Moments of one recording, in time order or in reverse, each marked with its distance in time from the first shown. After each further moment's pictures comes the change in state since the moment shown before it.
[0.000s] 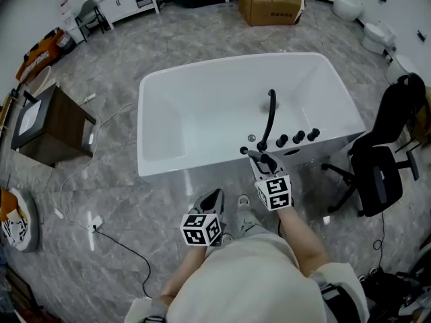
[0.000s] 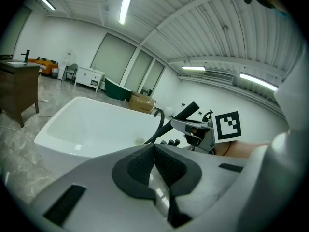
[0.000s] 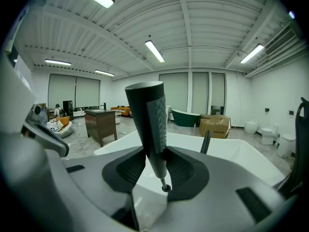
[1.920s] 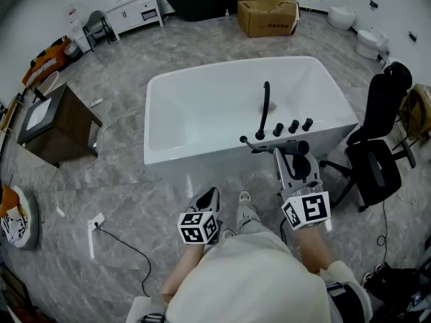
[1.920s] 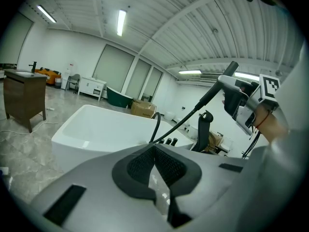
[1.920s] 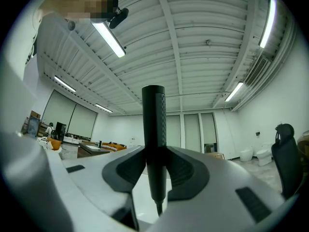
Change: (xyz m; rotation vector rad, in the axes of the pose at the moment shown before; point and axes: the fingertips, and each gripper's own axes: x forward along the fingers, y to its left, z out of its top) left arm -0.096 -0.025 -0.044 0.054 -0.079 0.039; right arm -0.238 0.041 0.138 -0.002 -0.520 -0.086
